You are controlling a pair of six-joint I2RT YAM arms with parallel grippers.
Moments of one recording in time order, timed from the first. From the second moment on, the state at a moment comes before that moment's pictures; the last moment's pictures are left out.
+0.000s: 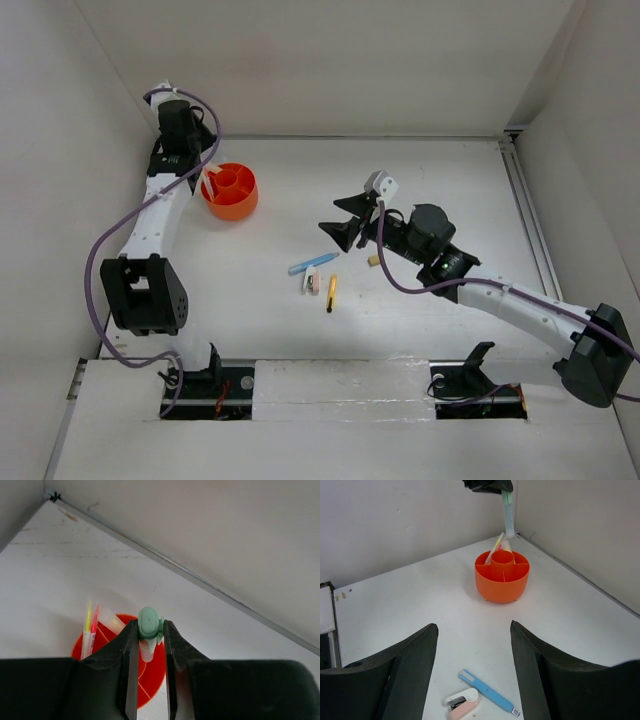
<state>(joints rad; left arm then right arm) 0.00 1.65 1.51 -0.21 -0.18 -0.51 0.81 1.19 0.87 0.43 -0.21 0.01</state>
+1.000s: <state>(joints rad) 0.00 1.73 1.38 0.00 -0.17 -0.52 0.81 1.22 0.87 0.41 -0.21 0.00</state>
